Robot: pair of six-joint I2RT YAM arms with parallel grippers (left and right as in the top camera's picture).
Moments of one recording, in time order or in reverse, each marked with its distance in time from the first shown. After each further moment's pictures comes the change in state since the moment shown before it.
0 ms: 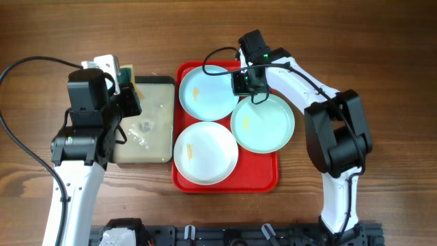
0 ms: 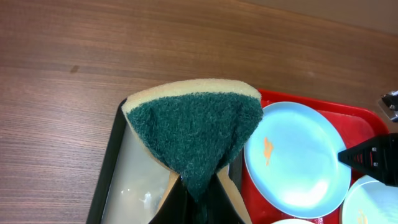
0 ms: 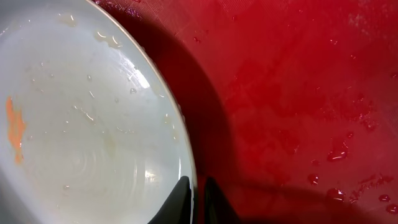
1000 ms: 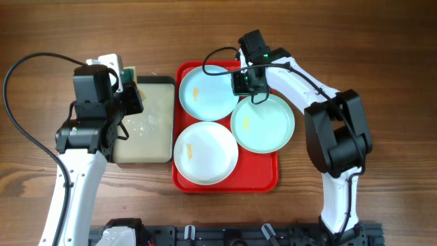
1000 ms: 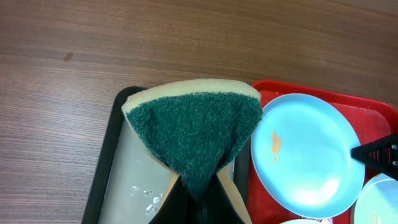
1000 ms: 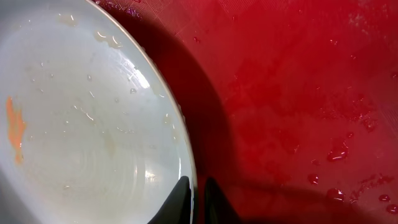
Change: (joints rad) left arm 0.000 0.068 0.000 0.013 -0.002 0.000; right arm 0.000 0.000 0.000 0.000 0.000 0.000
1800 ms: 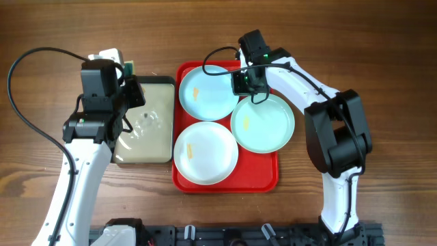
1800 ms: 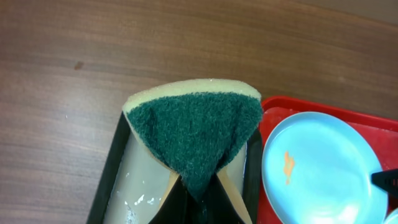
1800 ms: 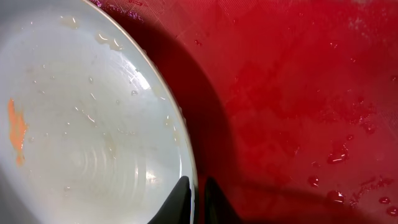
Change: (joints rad) left arm -0.026 0.065 0.001 0.085 -0.081 -0.031; right arm 0.000 0.000 0.000 0.004 0.000 0.000
